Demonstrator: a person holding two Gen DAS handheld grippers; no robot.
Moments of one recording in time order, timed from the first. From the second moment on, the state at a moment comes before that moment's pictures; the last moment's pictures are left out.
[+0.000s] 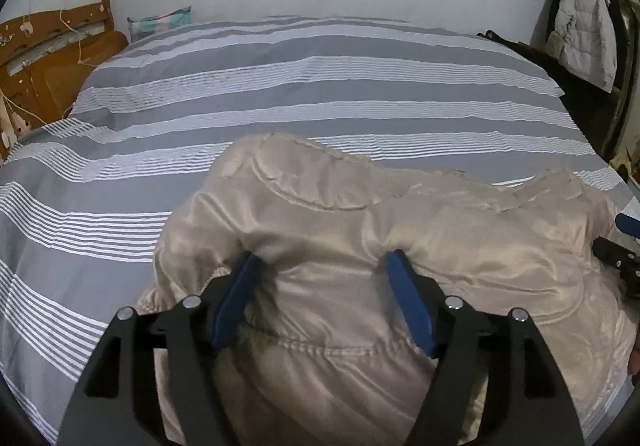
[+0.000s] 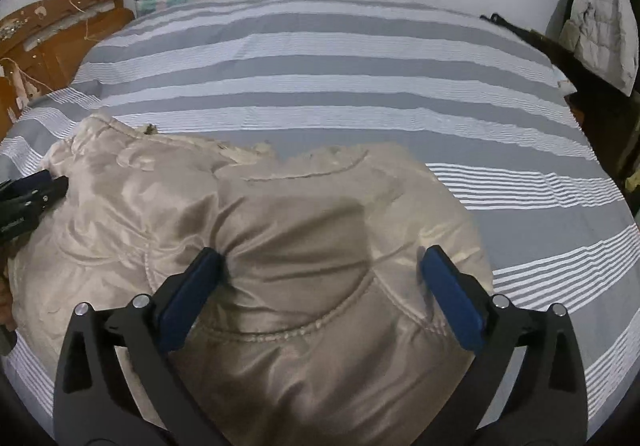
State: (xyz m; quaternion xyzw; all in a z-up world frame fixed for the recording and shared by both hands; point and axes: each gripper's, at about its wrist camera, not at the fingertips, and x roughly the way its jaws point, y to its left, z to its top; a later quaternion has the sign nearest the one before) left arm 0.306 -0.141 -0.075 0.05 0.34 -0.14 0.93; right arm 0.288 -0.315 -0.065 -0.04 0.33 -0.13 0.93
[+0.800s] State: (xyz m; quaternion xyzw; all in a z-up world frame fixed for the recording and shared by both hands) left arm 0.282 -0.130 -0.074 0.03 0.32 -0.14 0.94; right arm 0.253 -0.313 -0.068 -0.02 0.31 -0.12 0.94
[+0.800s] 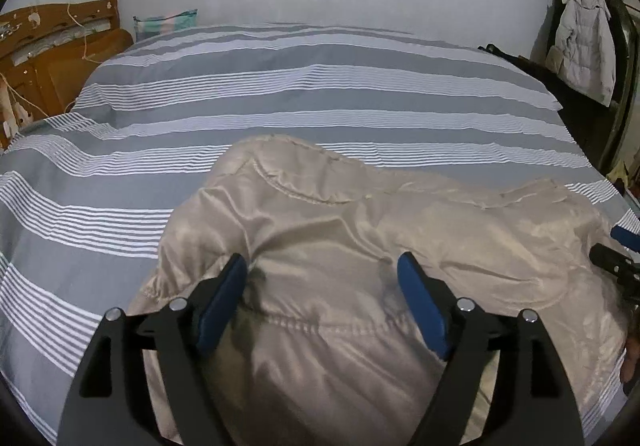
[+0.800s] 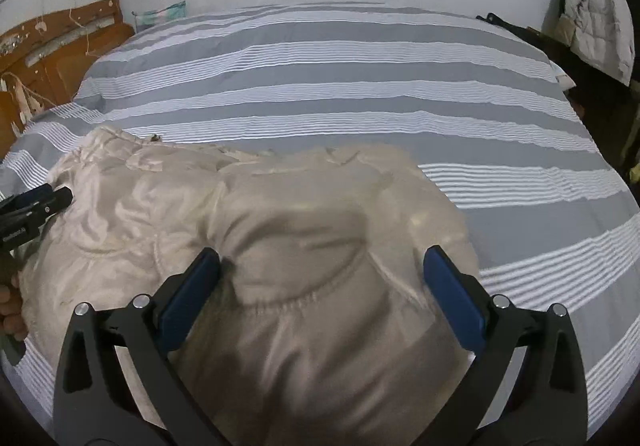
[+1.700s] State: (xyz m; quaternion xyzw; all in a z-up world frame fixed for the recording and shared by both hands) left arm 0.177 -0.063 -0.037 0.02 0.29 -0.08 0.95; right arm 0.124 -0.270 -0.037 -0.01 0.29 -0.14 0.95
